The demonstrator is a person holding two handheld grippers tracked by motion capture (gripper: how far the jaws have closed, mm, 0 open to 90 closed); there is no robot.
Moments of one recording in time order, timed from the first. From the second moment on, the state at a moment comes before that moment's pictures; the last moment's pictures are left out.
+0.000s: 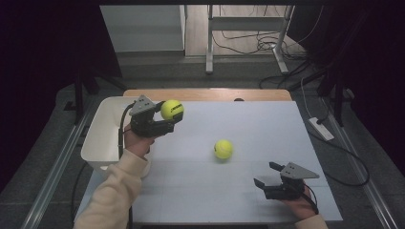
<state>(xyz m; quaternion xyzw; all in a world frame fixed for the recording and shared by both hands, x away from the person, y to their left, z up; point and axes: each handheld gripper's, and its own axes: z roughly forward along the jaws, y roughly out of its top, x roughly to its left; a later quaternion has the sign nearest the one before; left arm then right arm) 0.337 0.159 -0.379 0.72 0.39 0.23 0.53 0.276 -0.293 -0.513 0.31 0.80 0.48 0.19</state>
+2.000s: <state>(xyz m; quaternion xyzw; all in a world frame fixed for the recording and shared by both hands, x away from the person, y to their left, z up) 0.338 0.212 -0.372 0.68 0.45 0.26 0.52 0.277 -0.293 -0.513 0.32 0.80 0.48 0.20</state>
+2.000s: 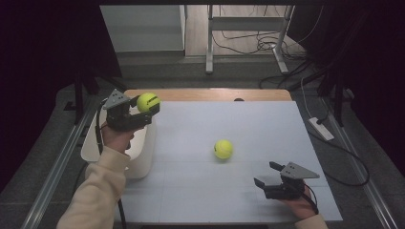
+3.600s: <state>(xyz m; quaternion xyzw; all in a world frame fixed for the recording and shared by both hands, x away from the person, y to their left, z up) 0.359 0.276 -0.392 0.64 0.54 0.27 0.47 0.277 -0.292 -0.513 0.32 0.80 0.47 0.20</state>
